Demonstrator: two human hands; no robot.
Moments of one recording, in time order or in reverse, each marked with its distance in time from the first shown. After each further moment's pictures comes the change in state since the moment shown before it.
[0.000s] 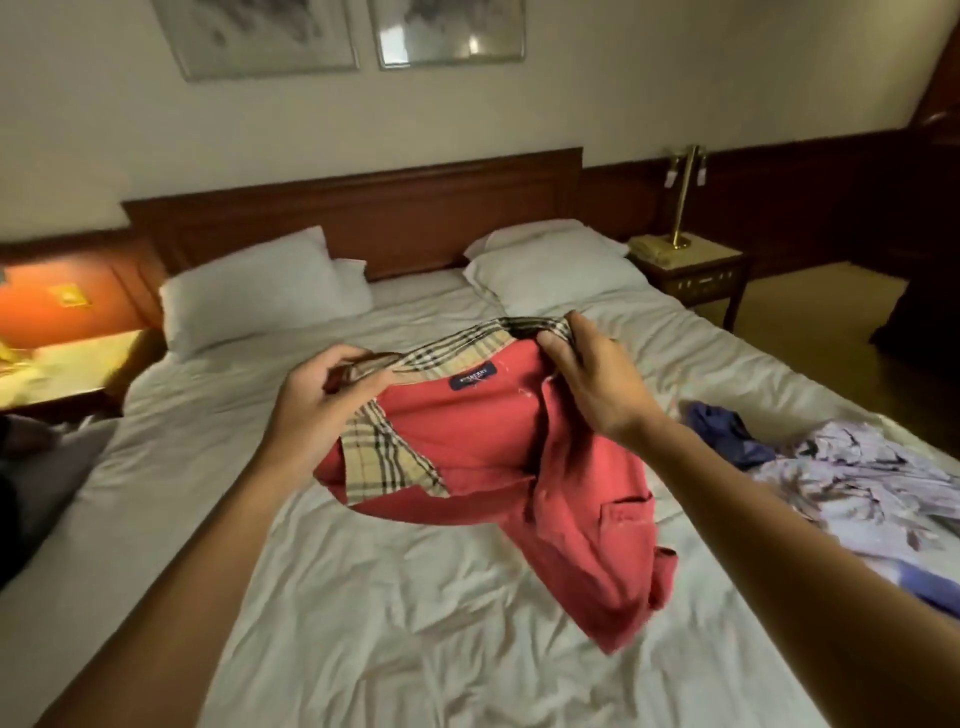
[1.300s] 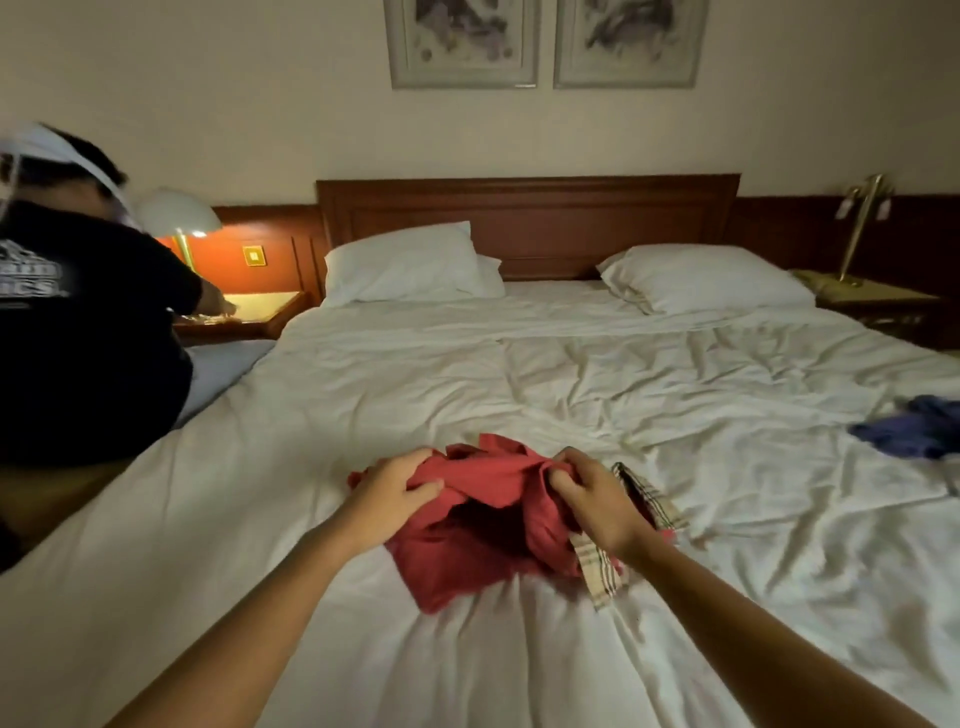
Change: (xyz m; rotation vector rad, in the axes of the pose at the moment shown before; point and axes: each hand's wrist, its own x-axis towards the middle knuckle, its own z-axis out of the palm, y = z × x) left_hand -0.221 -0.364 -0.070 0.353 -0.075 -0.043; right_hand -0.226 0.058 0.374 0.319 -0.319 0.147
